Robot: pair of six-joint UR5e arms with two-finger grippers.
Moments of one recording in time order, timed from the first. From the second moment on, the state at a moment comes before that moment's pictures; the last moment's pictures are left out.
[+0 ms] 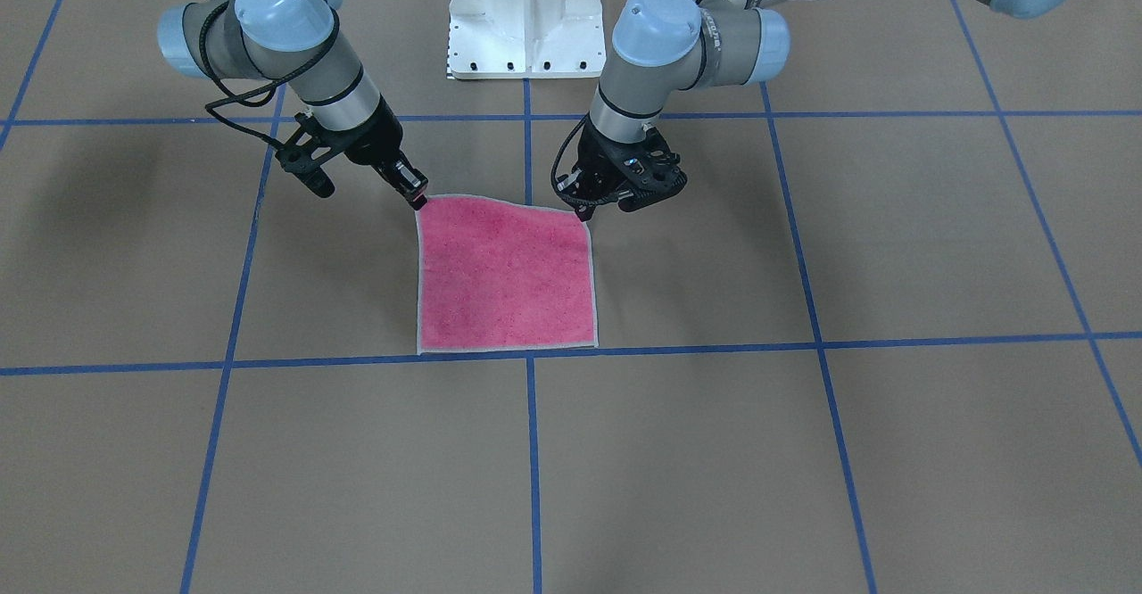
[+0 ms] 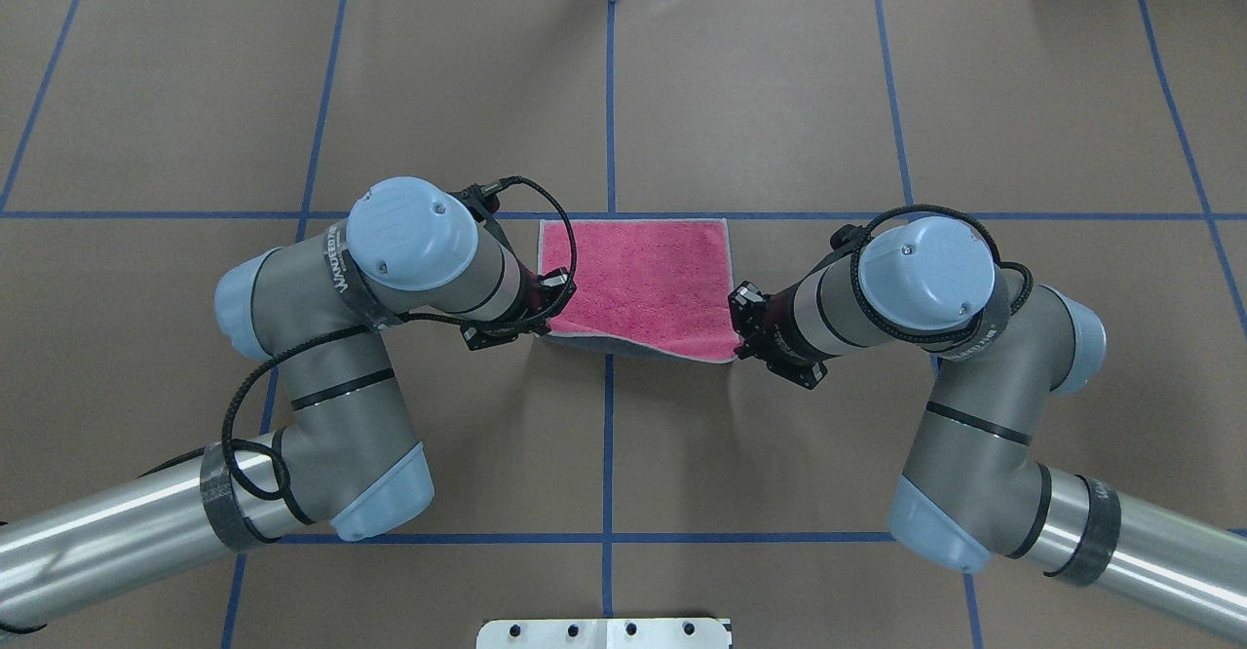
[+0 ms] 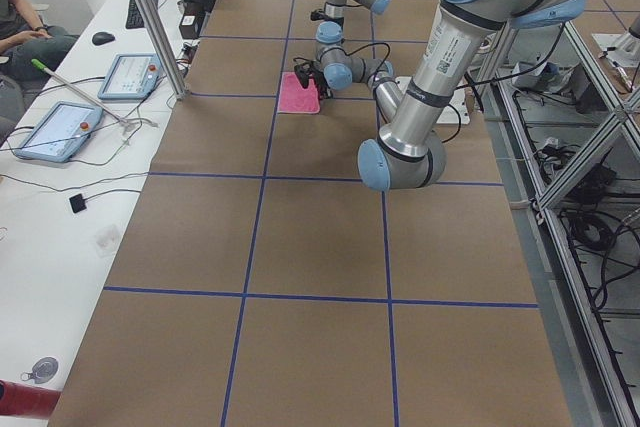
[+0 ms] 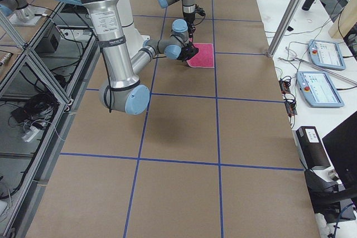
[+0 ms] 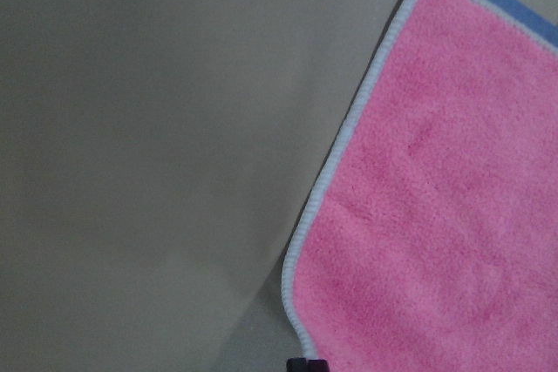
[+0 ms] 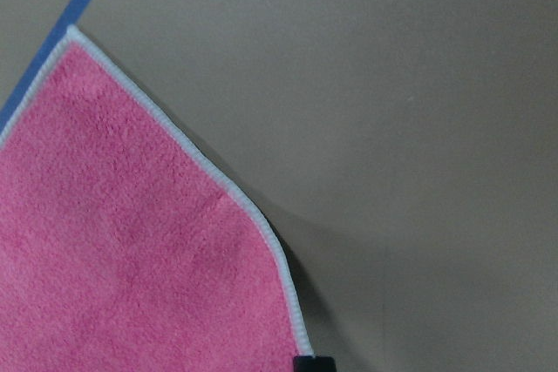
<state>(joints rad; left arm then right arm) -0.52 -2.22 -1.64 -1.82 -1.87 -1.77 0.53 -1.20 1.80 -1.20 1.90 2.10</state>
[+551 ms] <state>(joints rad) -0.61 -2.29 -1.54 -1.83 -1.87 -1.77 0.63 -1.04 1.61 -1.22 1.92 2.07</state>
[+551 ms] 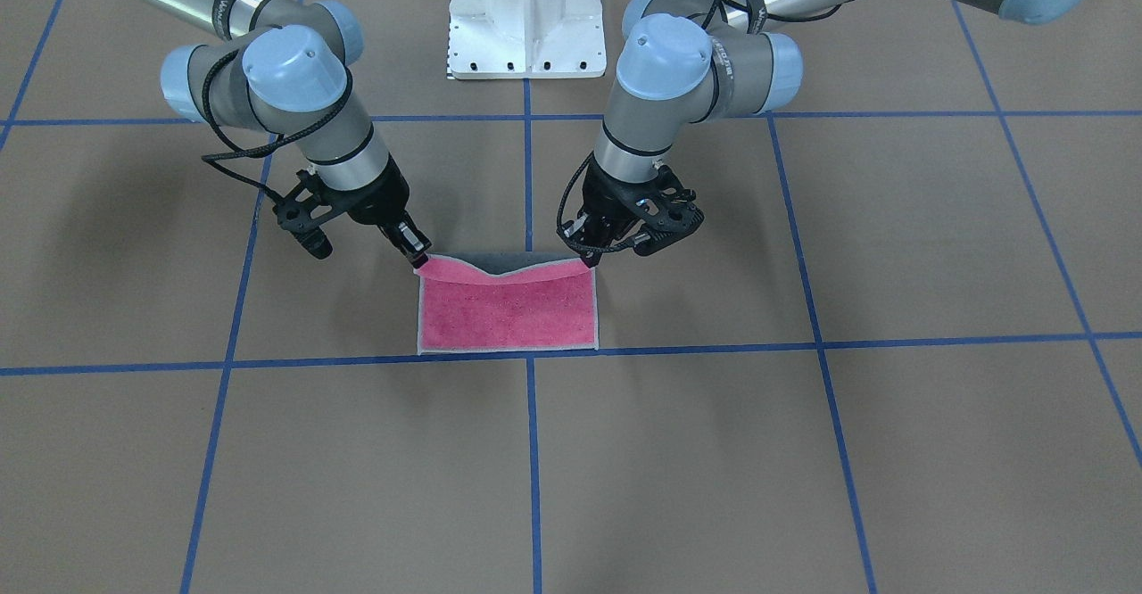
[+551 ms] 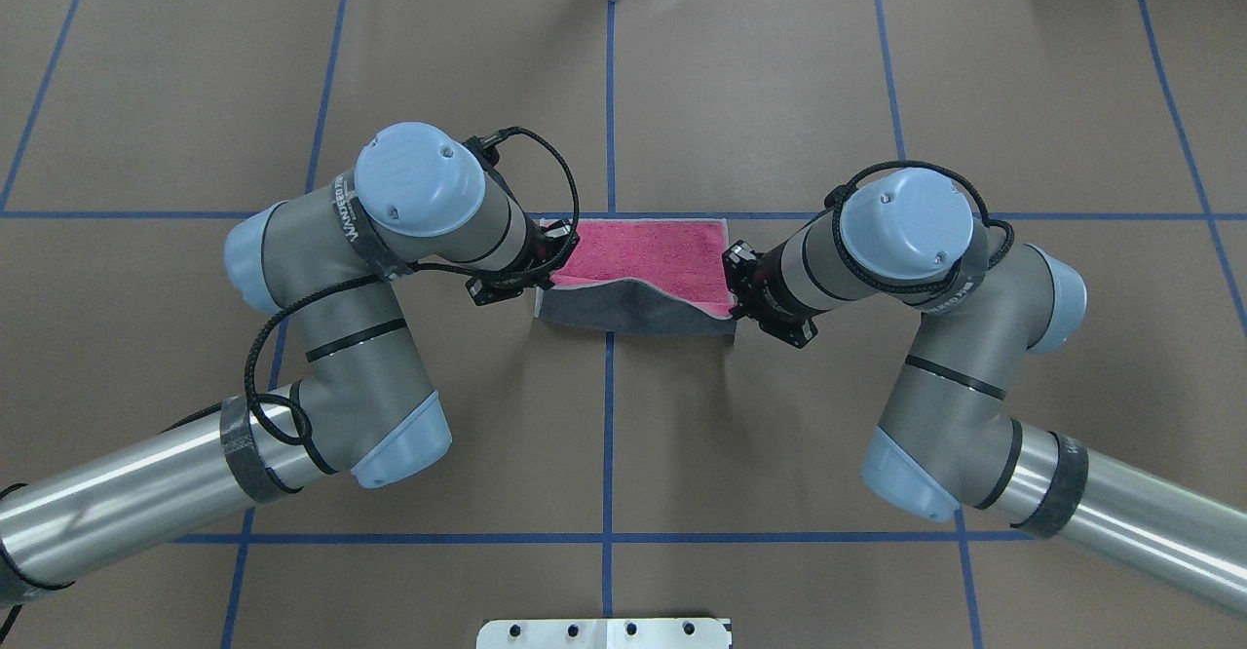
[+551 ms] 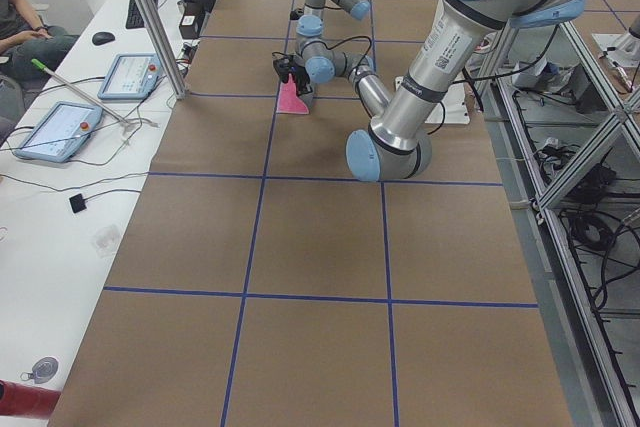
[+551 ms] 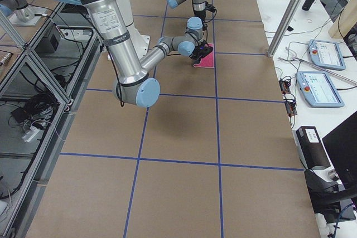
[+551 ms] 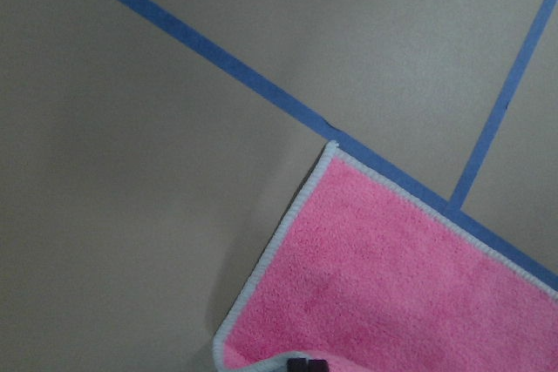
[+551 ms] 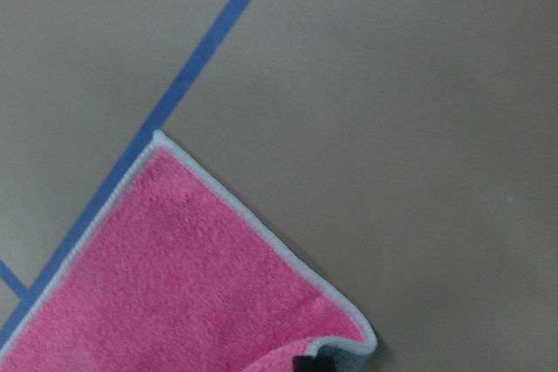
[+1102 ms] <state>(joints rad) -0.64 -2.36 -1.39 -1.88 -1.87 -1.76 0.68 -0.93 1.47 -1.22 1.93 2.05</state>
